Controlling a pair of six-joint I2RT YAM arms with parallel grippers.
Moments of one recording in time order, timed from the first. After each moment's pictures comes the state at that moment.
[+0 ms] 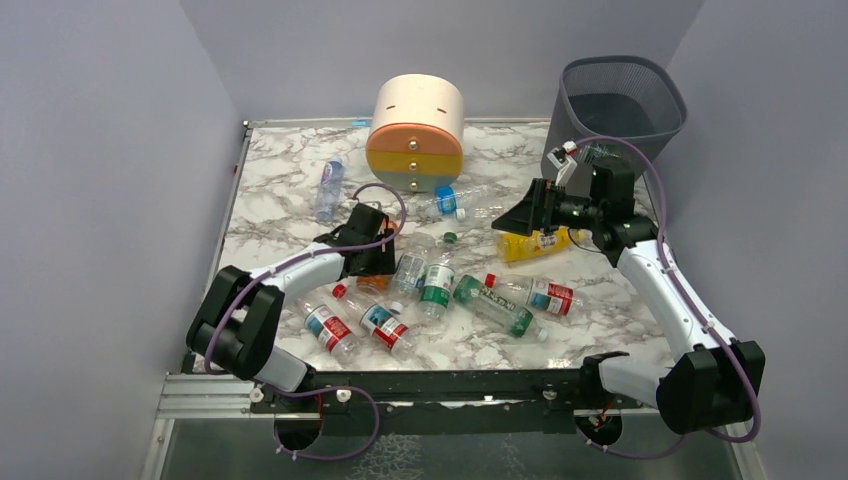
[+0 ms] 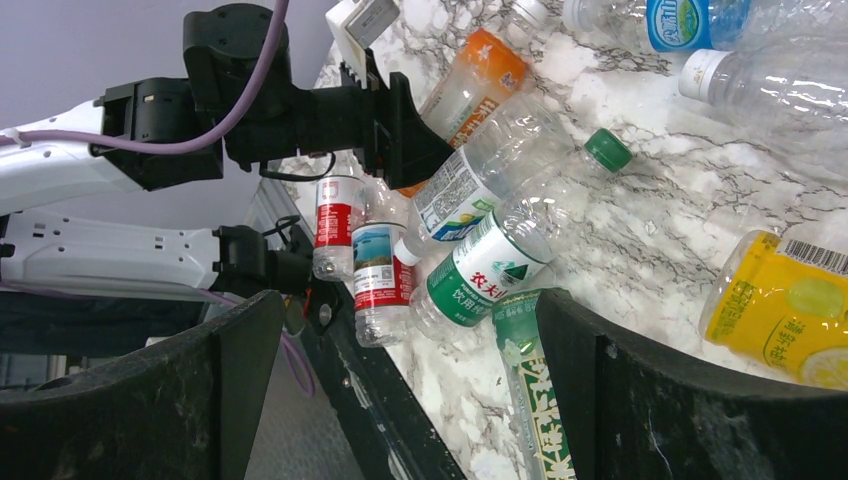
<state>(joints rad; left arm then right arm) -0.49 1.48 0.77 -0.32 -0.10 -0.46 0.16 1.17 0.95 -0.29 -0.89 0.42</state>
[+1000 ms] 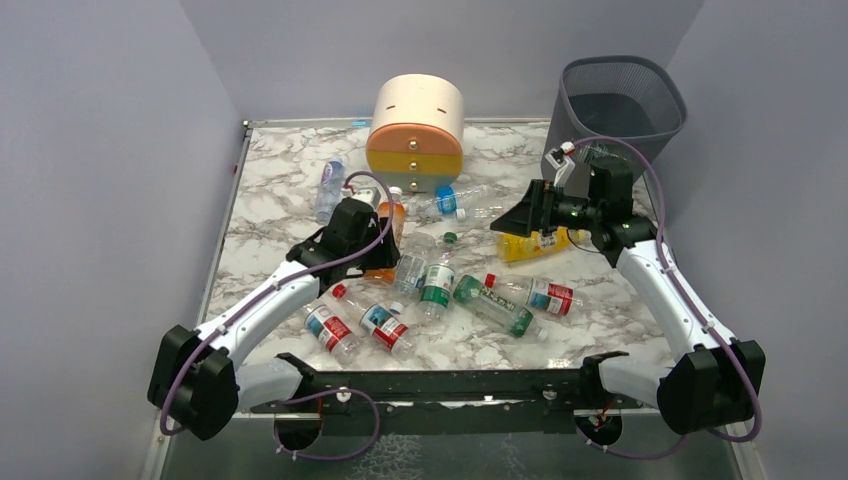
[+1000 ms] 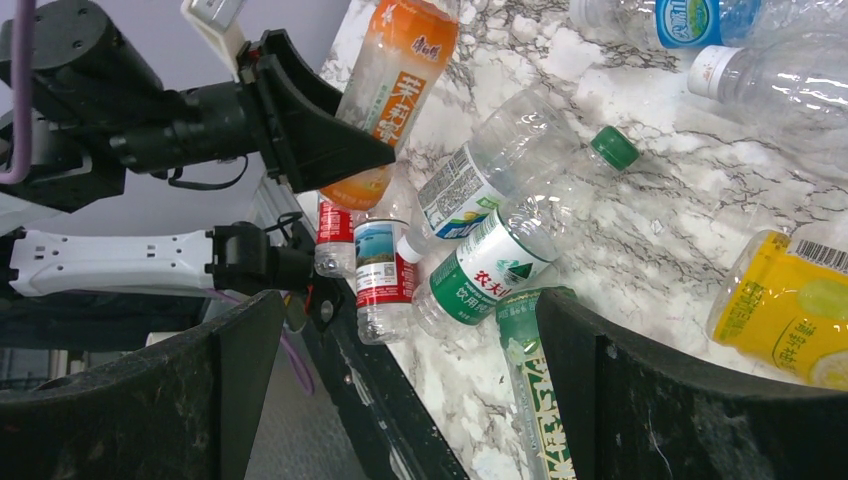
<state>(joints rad) -0.52 1.19 0.79 -0.40 -0.02 -0.49 0.18 1.17 0.96 -0.29 -0.89 0.42</state>
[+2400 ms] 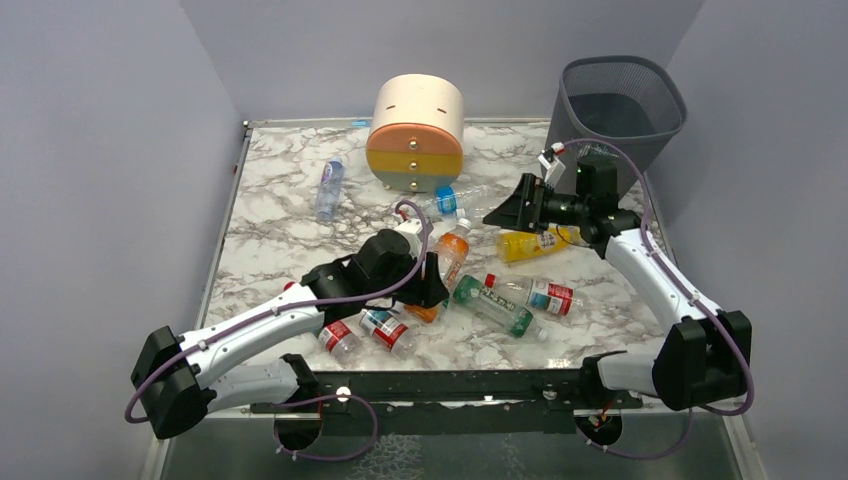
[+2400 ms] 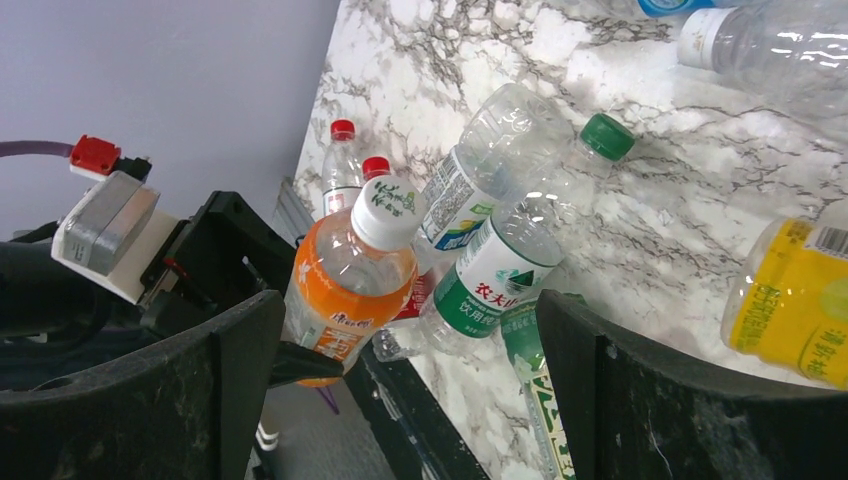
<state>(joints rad) -0.92 1.08 0.79 -0.38 0.08 -0.59 0.19 1.27 0.95 -0.24 -0.85 0.52</state>
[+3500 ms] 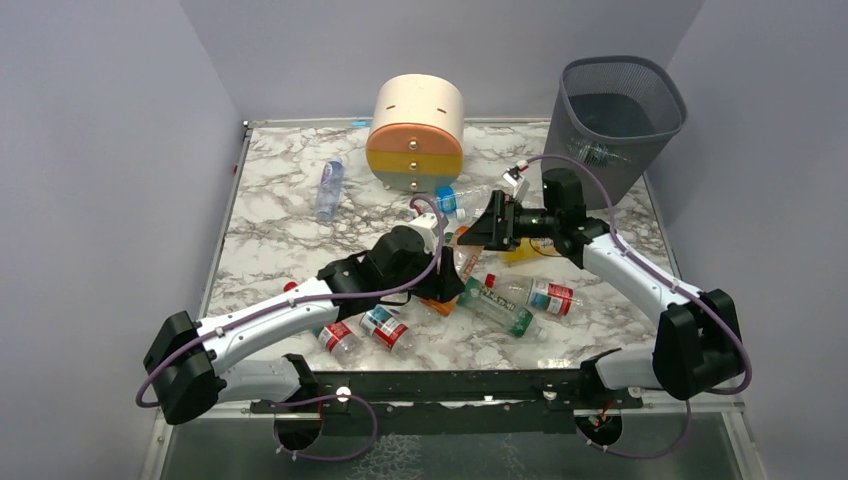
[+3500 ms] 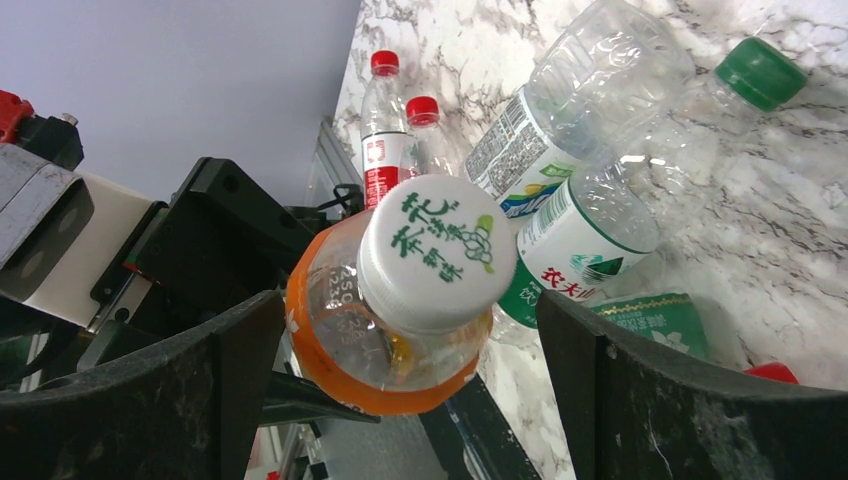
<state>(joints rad) -0.96 1.17 0.84 -0.26 0.05 -0.61 0.36 1.34 0.87 -0.07 -0.87 0.66</state>
